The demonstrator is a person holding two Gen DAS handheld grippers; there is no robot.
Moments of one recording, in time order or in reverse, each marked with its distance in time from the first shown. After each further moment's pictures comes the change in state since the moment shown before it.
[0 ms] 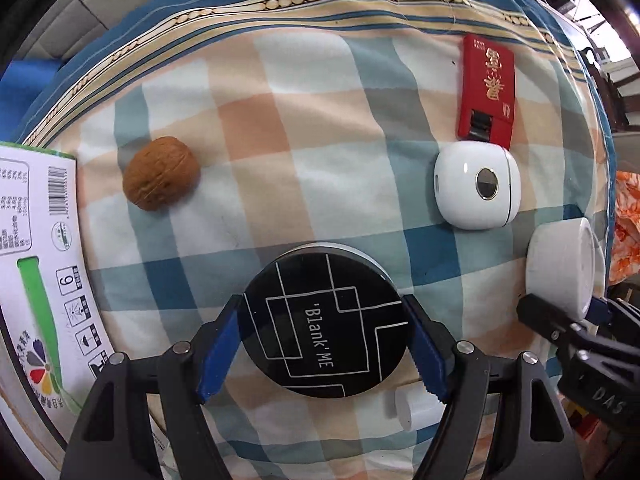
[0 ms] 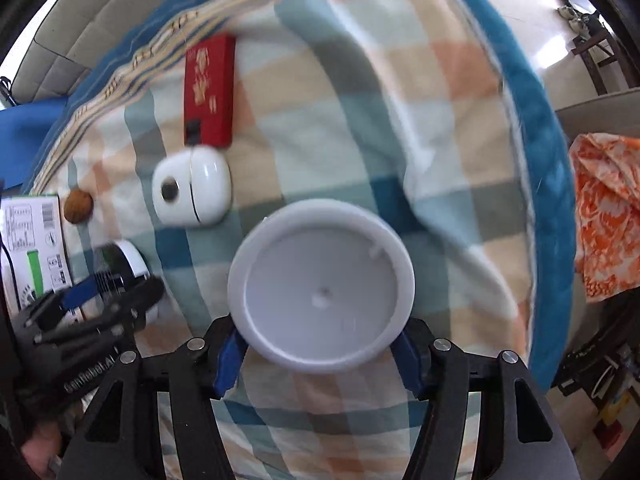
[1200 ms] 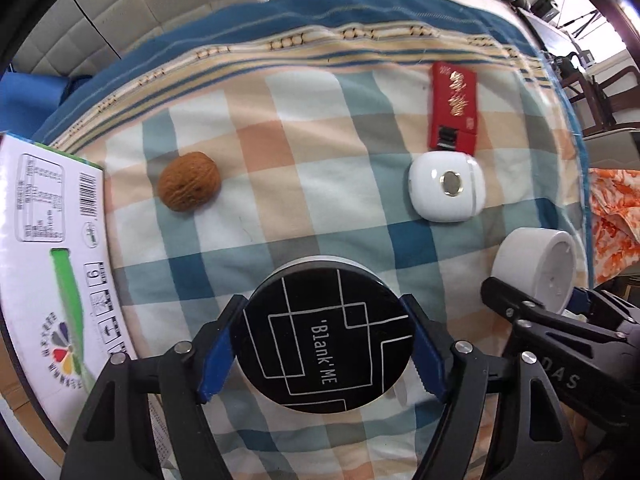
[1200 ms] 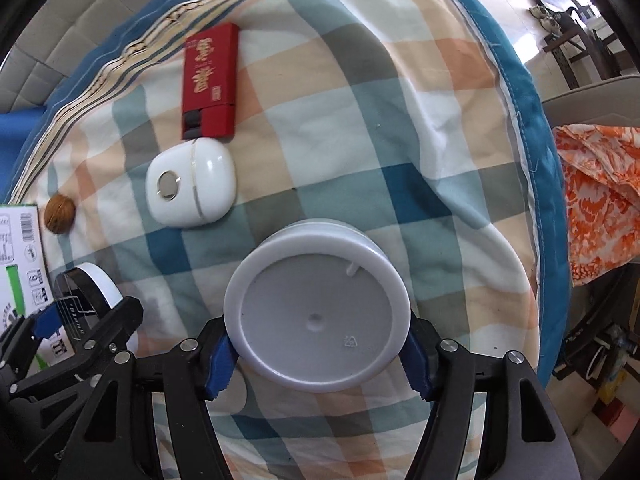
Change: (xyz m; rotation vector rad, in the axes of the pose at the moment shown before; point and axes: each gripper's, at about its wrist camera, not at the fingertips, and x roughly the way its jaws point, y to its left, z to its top) left arm -0.052 -0.003 0.012 0.025 -0.115 -0.007; right arm -0.003 0.049 -0.032 0.047 -0.069 -0.089
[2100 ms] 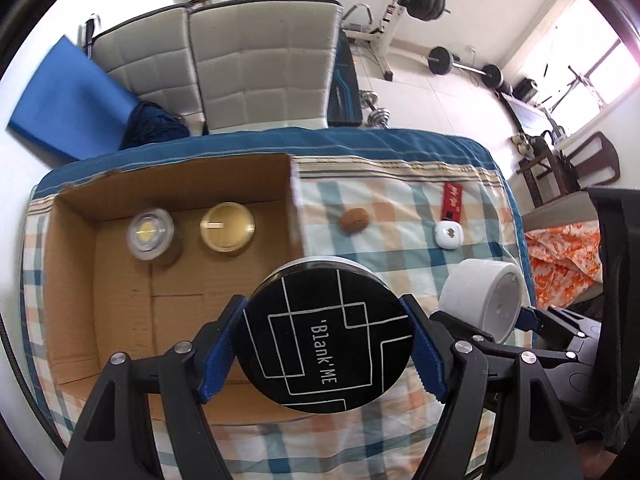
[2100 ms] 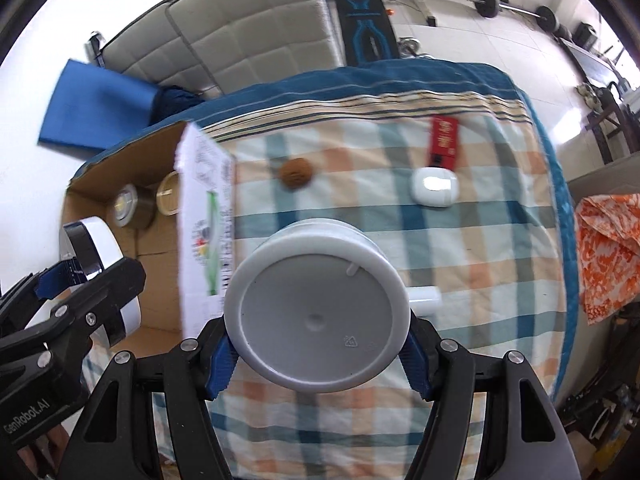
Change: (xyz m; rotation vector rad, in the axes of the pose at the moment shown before) left arm -0.171 0.153 -0.094 -0.109 -0.292 -0.098; right arm -0.148 0.168 -0.103 -0.212 -0.186 0.149
